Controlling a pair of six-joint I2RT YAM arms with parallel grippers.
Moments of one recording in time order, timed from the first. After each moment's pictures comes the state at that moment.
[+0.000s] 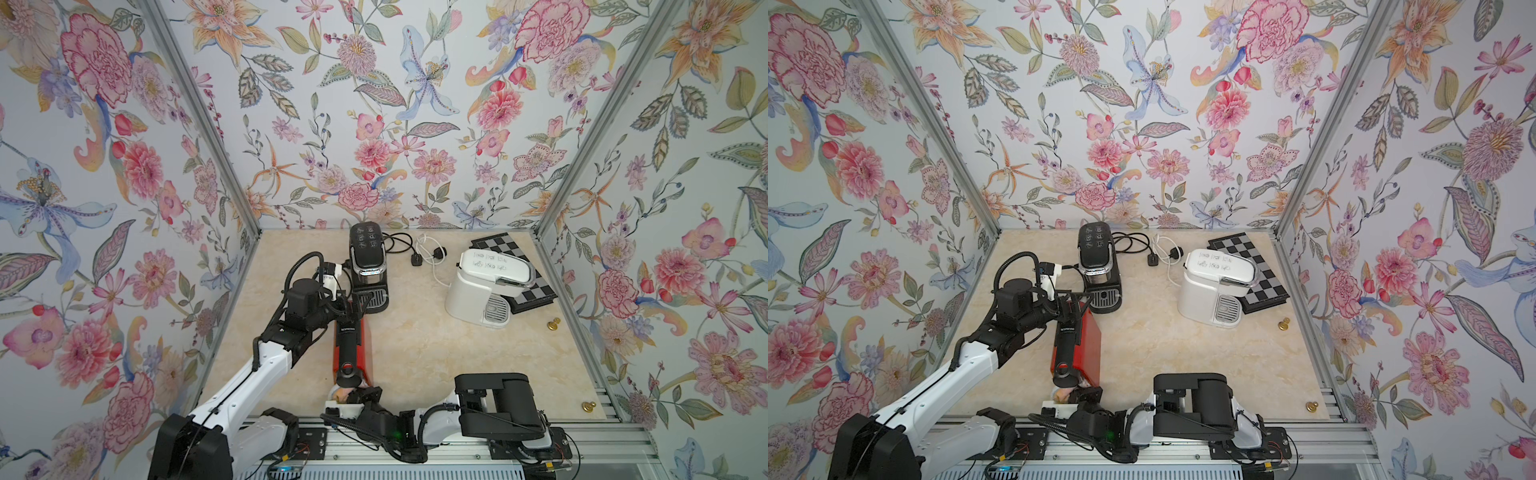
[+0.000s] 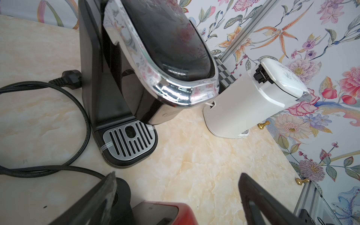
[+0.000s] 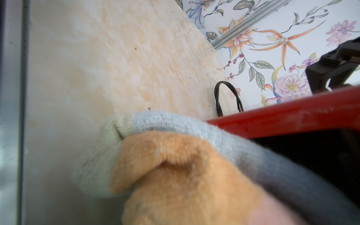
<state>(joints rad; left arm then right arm) -0.35 1.09 0.67 -0.01 0.36 -0.38 1.59 2.06 0.85 0.79 0.80 -0.62</state>
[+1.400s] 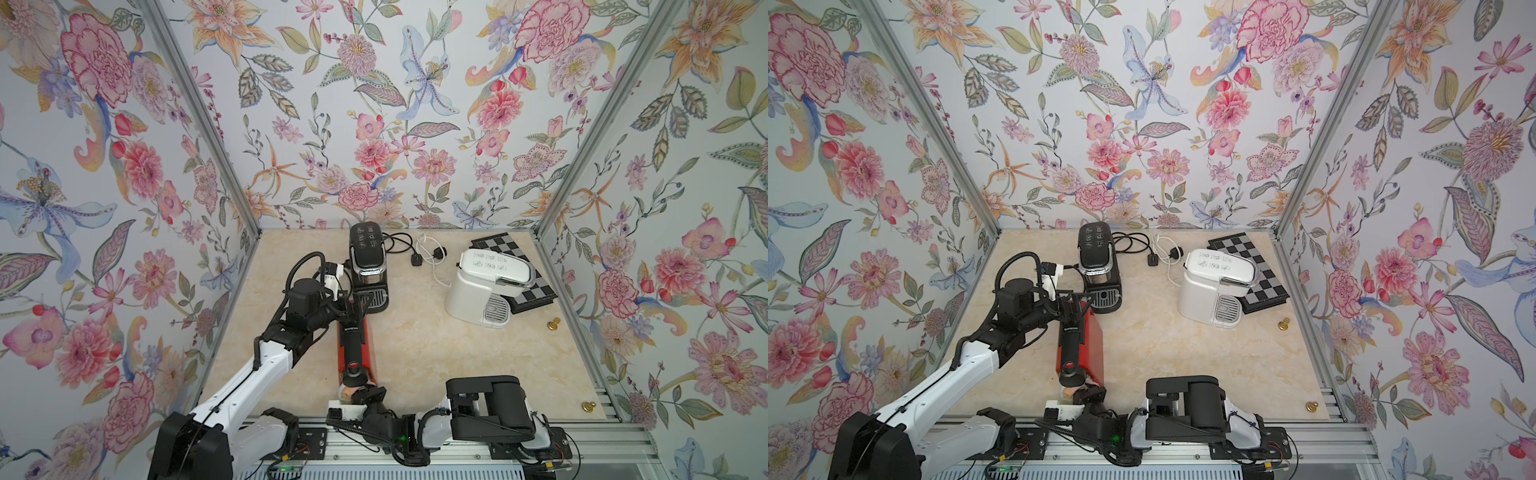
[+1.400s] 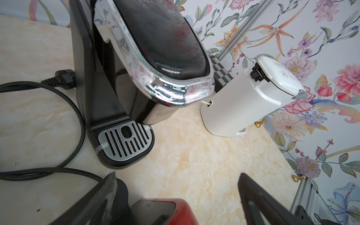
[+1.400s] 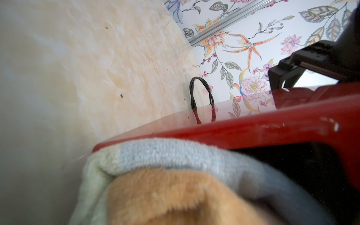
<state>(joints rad) -0.35 1.10 0.67 0.00 0.37 -0.38 1.61 2.15 0.85 1.01 0.98 -0.85</state>
